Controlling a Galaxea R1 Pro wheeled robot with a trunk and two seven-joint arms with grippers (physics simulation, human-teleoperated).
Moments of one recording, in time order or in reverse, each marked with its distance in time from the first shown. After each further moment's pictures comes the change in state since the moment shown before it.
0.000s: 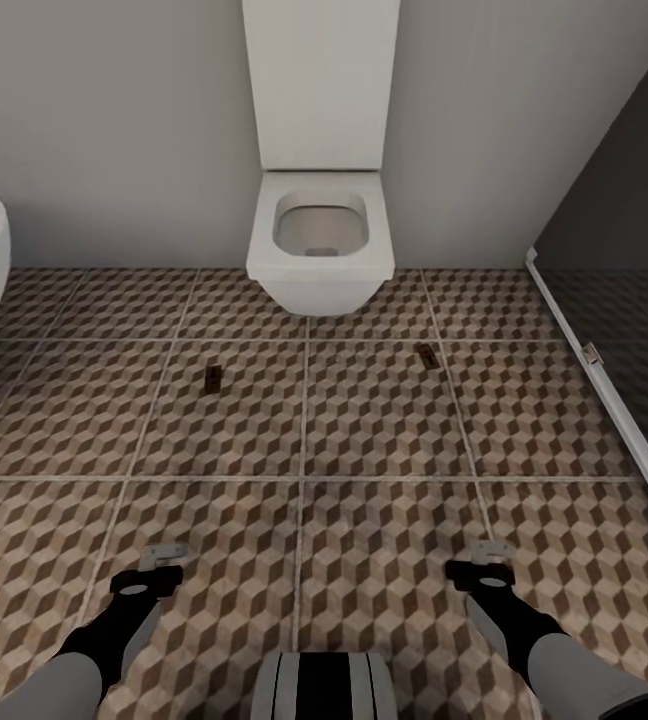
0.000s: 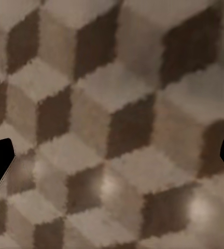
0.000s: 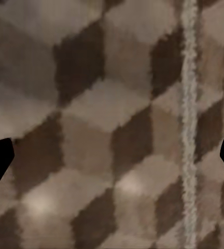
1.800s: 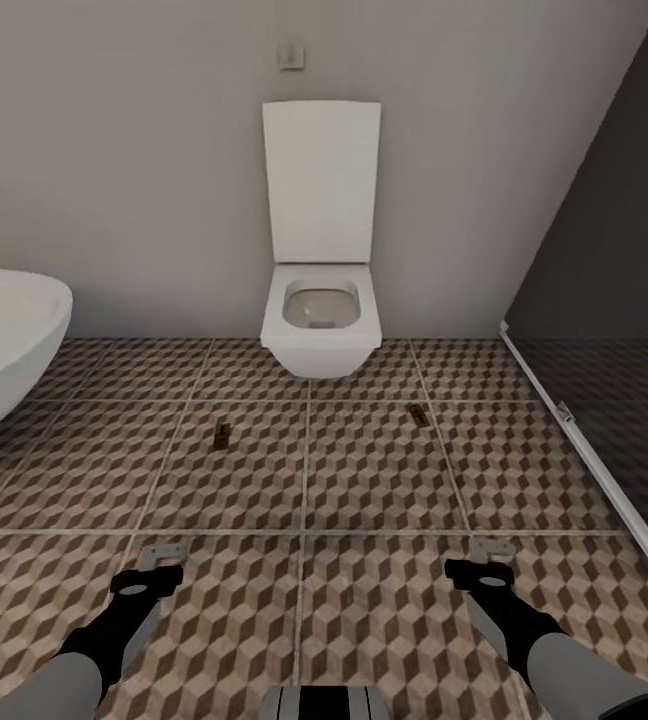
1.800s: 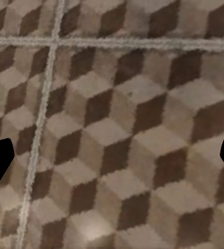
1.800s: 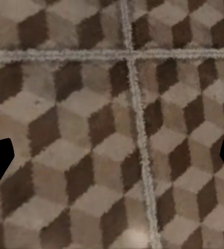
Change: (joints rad) left arm 0.000 0.000 0.001 0.000 0.001 -0.001 -0.005; right arm 0.000 0.001 -0.001 -0.005 0.000 -0.001 -0.003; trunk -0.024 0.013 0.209
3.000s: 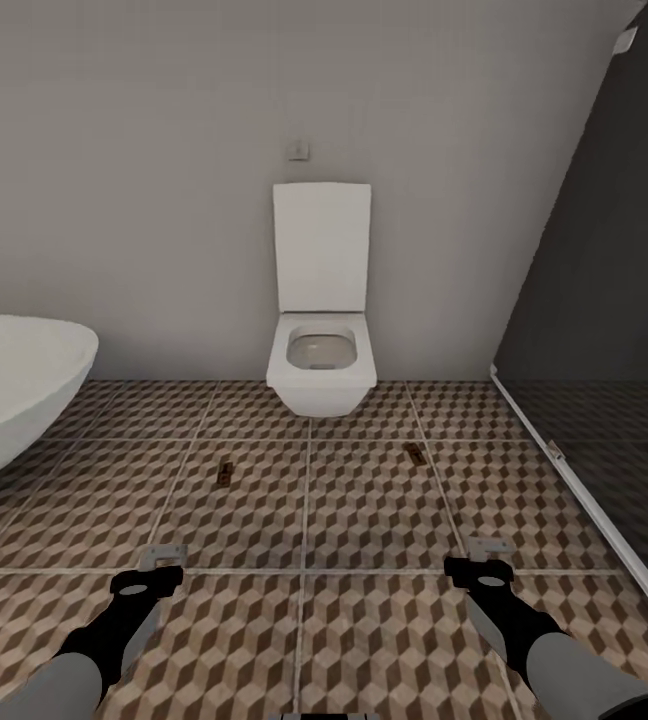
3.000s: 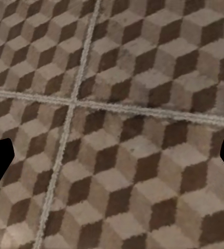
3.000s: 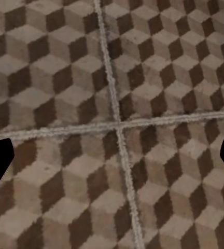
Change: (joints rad) left arm 0.000 0.000 0.001 0.001 0.001 0.001 0.000; right arm 0.000 0.001 0.010 -0.003 0.004 -0.019 -0.008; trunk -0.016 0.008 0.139
